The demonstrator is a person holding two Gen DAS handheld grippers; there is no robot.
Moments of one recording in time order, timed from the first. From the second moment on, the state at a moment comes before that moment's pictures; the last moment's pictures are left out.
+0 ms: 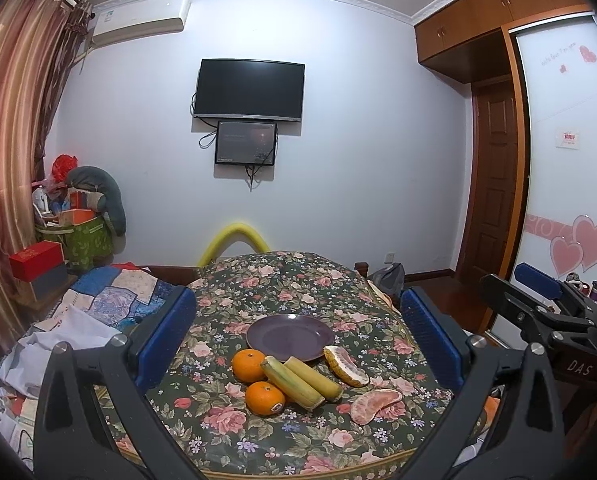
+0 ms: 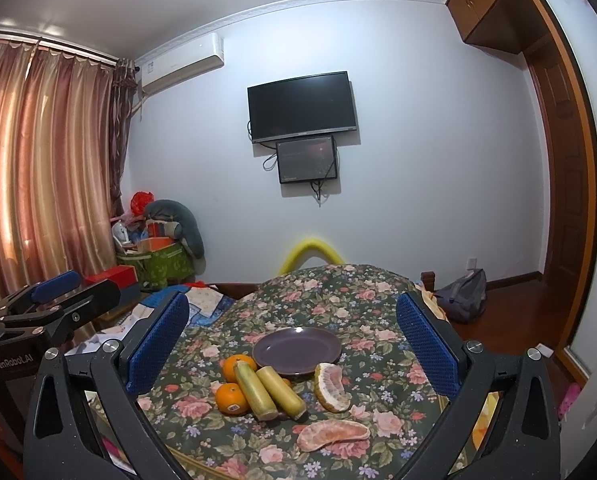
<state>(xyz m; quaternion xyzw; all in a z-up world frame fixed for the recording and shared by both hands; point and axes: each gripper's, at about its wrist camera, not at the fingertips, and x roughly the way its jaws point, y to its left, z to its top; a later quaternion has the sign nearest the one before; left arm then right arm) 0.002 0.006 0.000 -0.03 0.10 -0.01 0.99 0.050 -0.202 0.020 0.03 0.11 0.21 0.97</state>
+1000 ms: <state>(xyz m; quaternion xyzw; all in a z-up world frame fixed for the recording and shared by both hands) 0.000 0.005 0.001 -0.03 0.10 -0.01 0.99 0.049 -0.206 0.019 0.03 0.11 0.21 0.97</state>
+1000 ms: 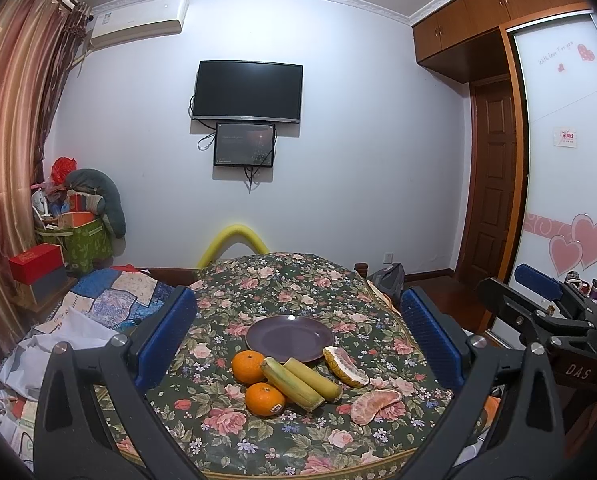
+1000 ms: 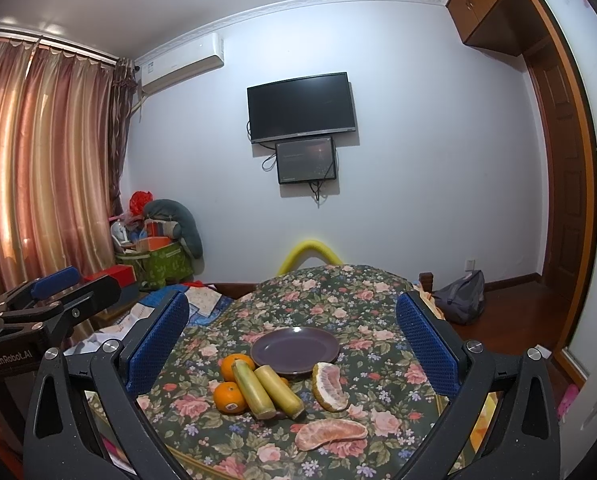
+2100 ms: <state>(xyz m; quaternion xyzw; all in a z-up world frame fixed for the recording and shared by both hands) 0.106 0.044 -0.095 -0.04 0.27 0.00 0.96 0.130 -0.207 -0.093 -0.01 0.32 0.17 0.93</state>
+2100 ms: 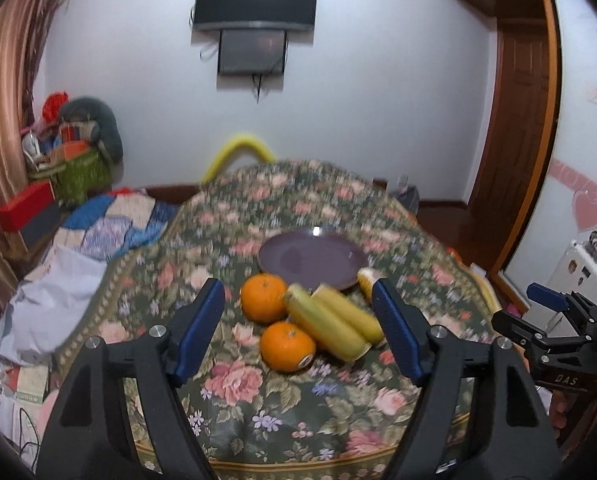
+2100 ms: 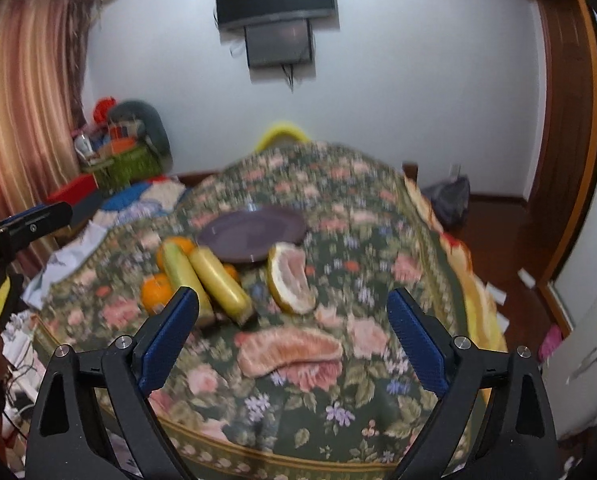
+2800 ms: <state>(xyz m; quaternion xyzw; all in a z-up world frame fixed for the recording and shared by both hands) 0.176 0.057 -0.216 -0.05 0.42 -0.02 0.91 0.180 -0.185 -0.191 0.01 0.47 0.19 0.86</state>
